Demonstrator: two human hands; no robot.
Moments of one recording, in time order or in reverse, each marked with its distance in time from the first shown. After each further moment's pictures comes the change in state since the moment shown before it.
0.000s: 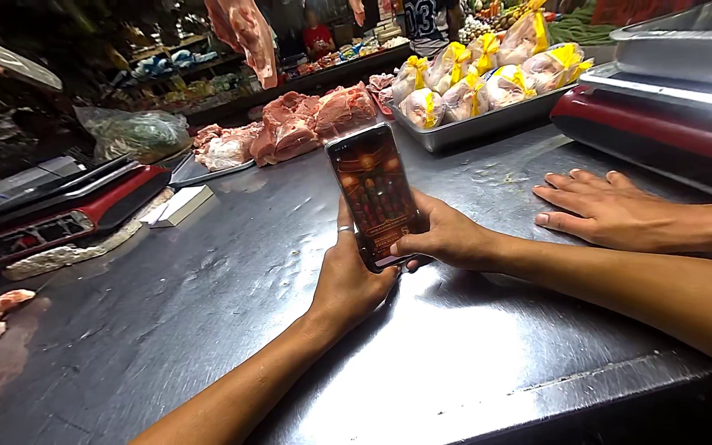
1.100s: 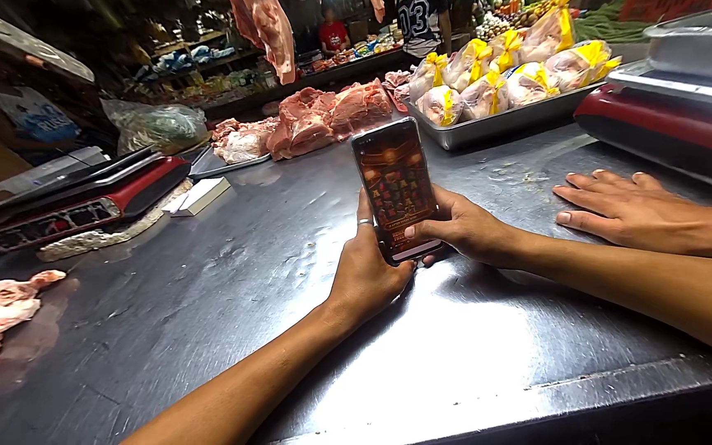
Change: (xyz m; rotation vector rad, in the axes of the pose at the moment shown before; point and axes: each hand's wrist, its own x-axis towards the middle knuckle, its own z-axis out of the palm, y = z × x) left_hand -0.001 0.000 0.001 -0.001 -0.001 0.011; right_hand -0.001 -0.004 0.001 0.017 0.035 0.034
